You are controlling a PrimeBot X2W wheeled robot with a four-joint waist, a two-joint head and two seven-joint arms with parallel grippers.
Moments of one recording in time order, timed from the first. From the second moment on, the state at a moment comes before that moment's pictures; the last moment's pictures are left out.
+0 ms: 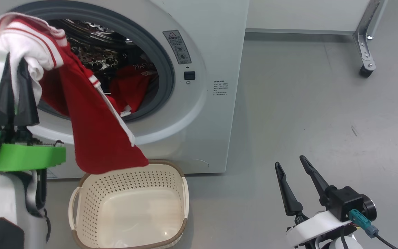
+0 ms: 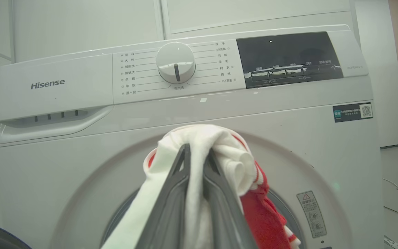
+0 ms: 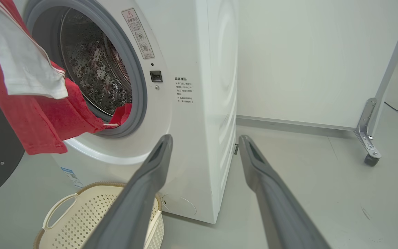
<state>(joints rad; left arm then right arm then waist) -0.37 0.11 0.06 0.01 -0.19 -0.09 -0.26 0.03 -0.06 0.27 0.12 0.25 0.06 -0.25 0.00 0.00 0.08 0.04</state>
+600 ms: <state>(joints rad) -0.12 0.09 -0.03 0.22 -0.19 -0.11 -0.26 0.03 -0.06 0.29 0.11 0.23 0.07 -0.25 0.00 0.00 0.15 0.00</state>
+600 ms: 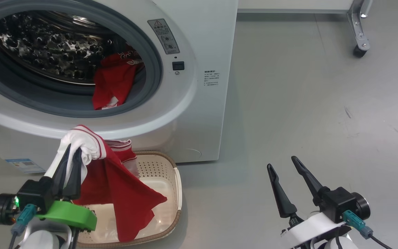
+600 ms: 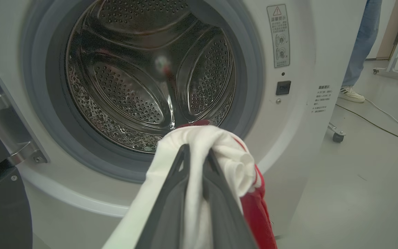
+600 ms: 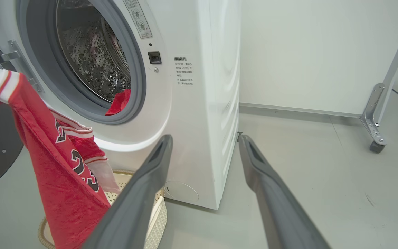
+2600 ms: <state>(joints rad) -0.41 0.10 -0.04 0.92 -0.21 -0.10 -0.23 -0.12 -0.06 0.33 0.07 0.17 0.07 -0.25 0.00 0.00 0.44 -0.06</state>
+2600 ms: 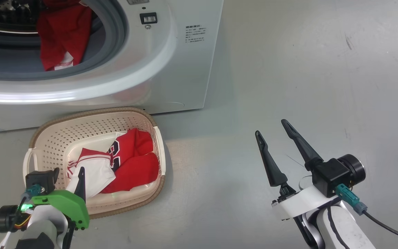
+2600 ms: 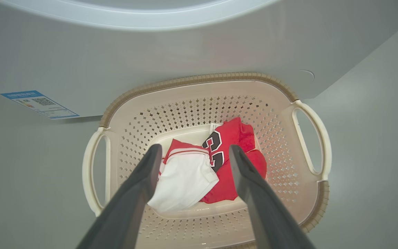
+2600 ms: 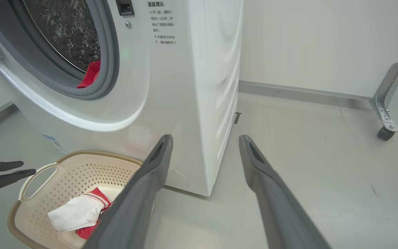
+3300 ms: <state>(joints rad) -0.48 0.10 -0.03 0.78 -0.20 -0.11 -0.25 -0.12 -0.06 0.30 0.08 0.19 0.05 -0.25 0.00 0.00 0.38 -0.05</state>
